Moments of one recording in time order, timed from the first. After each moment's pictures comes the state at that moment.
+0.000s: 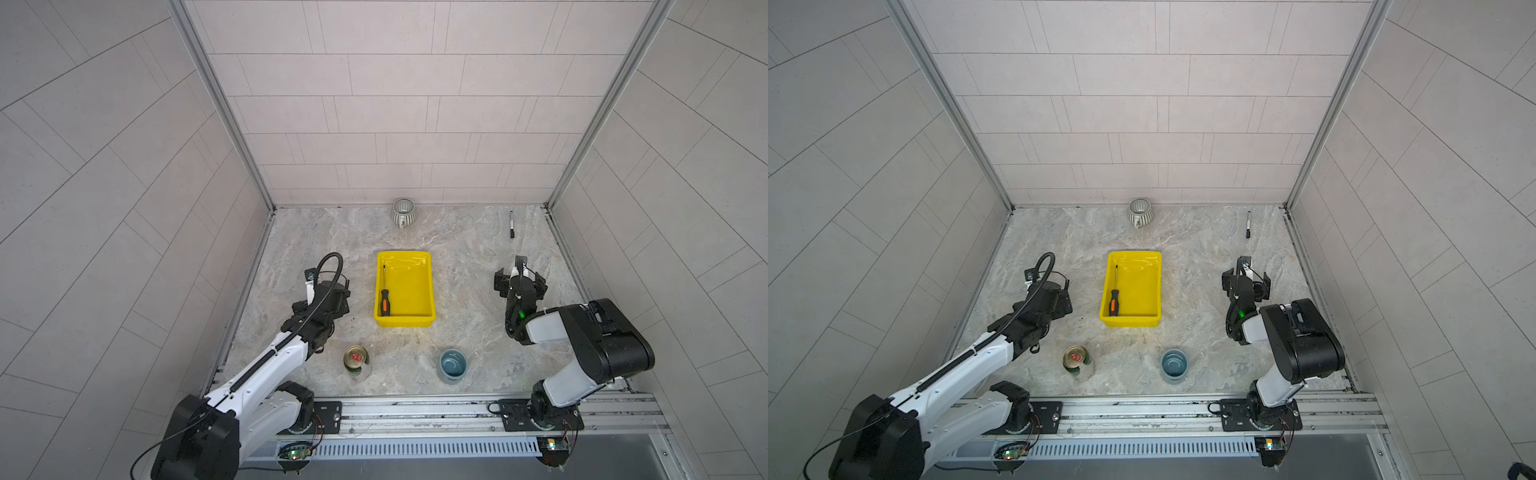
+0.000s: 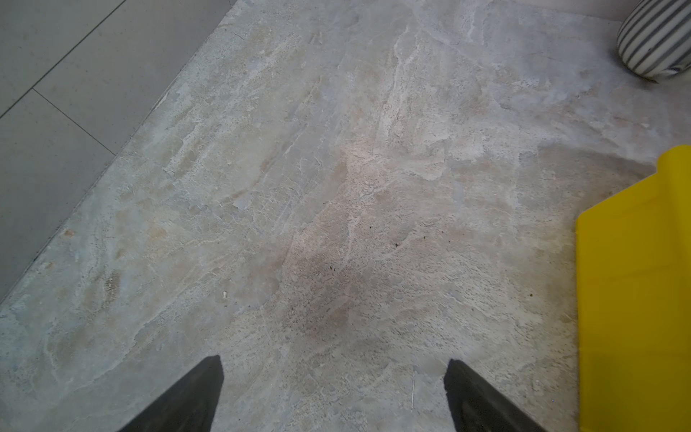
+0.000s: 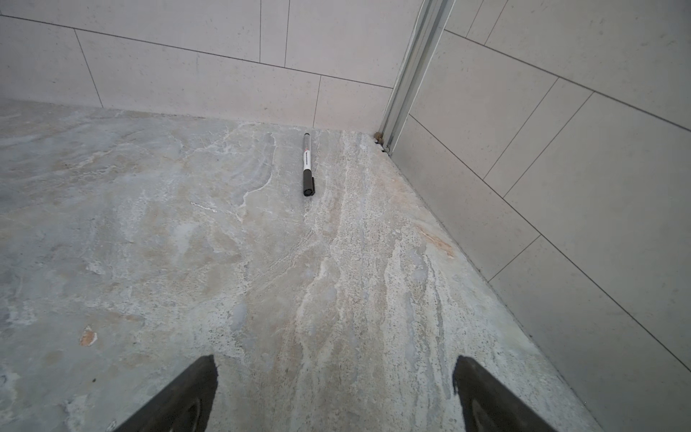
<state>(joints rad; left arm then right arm) -0.39 1.01 0.49 -0.30 -0.52 -0.50 0.12 1.58 0.33 0.93 0.56 -0.05</state>
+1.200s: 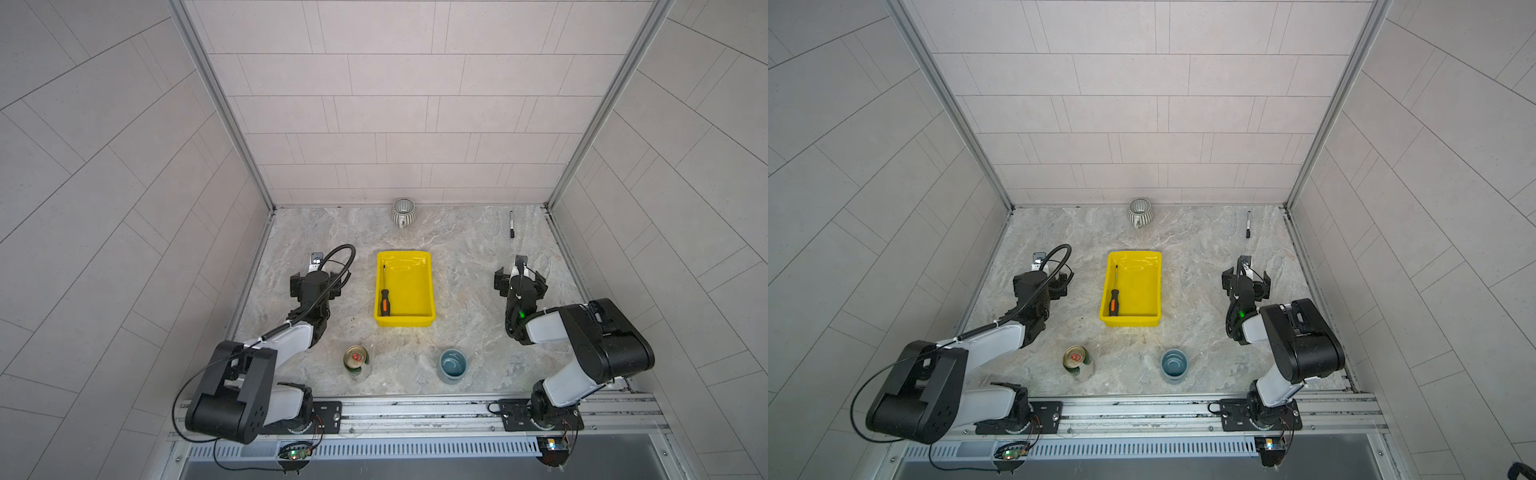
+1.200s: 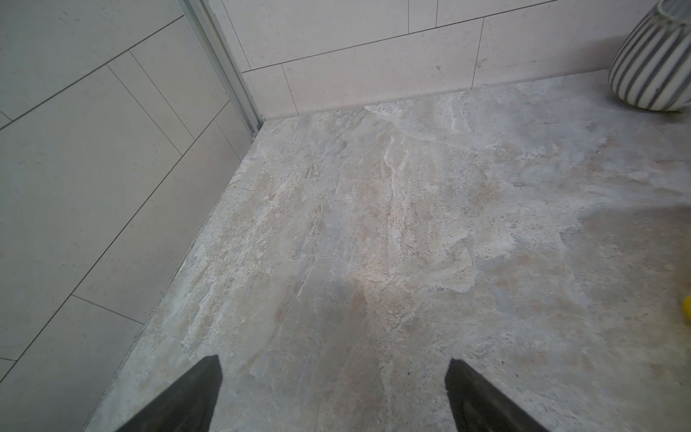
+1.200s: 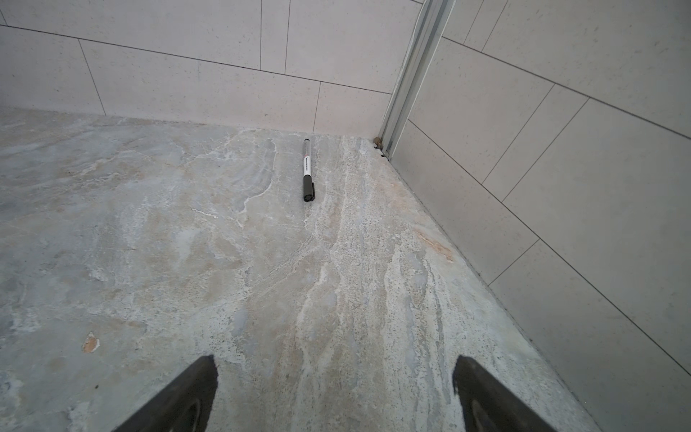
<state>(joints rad) -0.18 1.36 0.40 0.52 -0.46 0.05 0.12 1.58 0.33 0.94 0.56 -0.05</state>
